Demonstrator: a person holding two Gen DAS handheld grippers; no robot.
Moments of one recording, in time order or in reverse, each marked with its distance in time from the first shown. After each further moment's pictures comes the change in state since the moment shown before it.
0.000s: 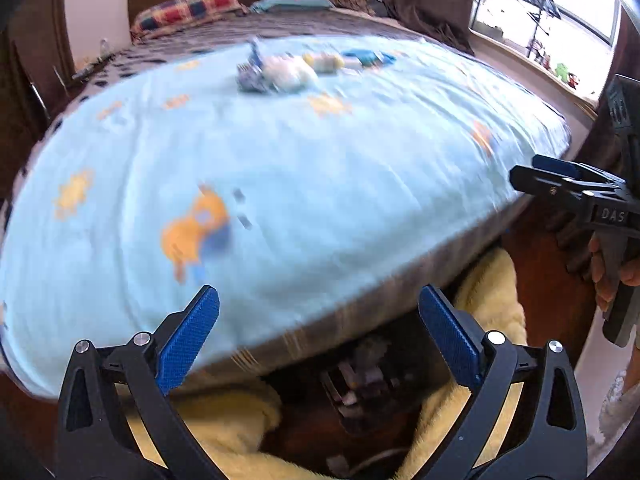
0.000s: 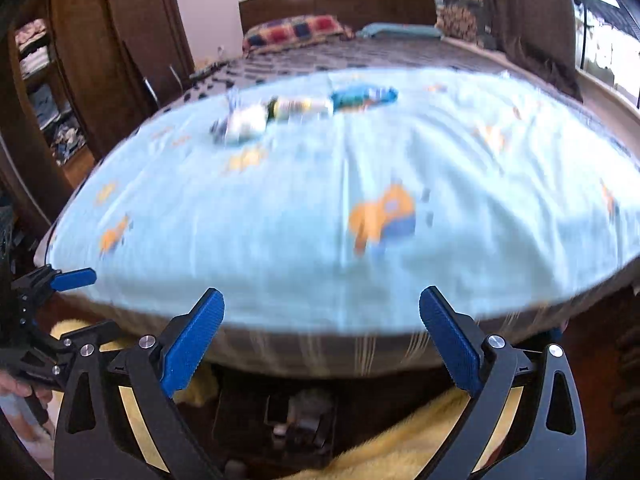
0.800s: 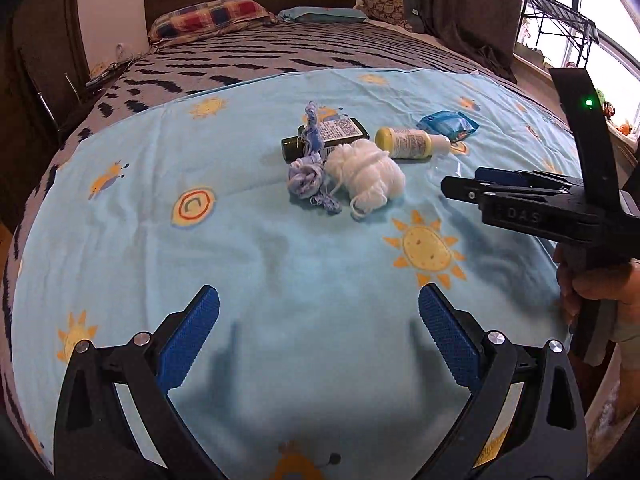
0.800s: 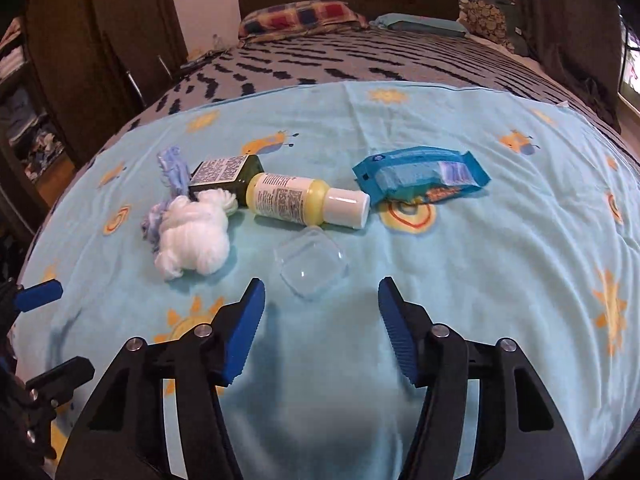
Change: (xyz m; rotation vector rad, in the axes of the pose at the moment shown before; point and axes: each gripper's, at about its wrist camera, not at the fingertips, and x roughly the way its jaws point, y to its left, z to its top) left arm 0.070 0.052 0.127 -0.046 -0.012 0.063; right arm 0.167 0.017 0.132 -0.034 0.093 -0.005
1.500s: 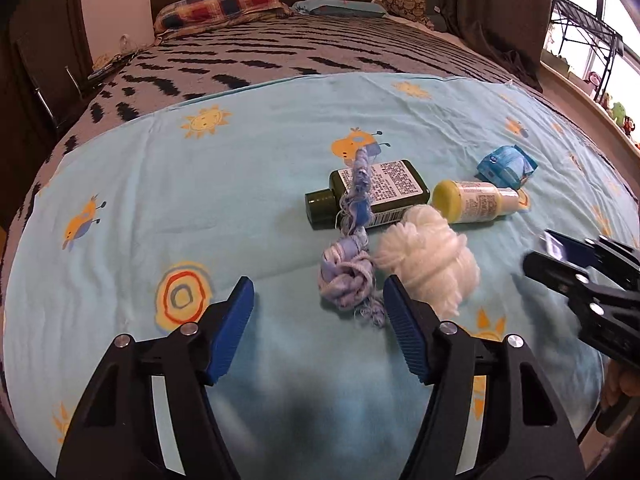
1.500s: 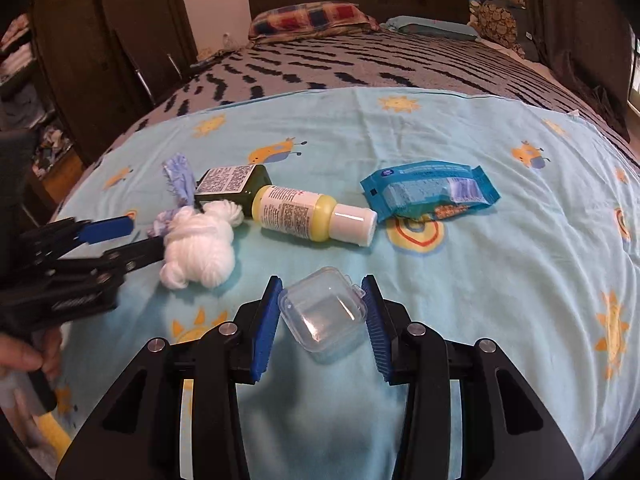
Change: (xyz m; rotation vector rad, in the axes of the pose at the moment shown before) left arm 0.068 0.023 0.064 -0.038 0.029 0.029; right arm -0.018 -0.005 -0.002 -0.014 -0.024 0.042
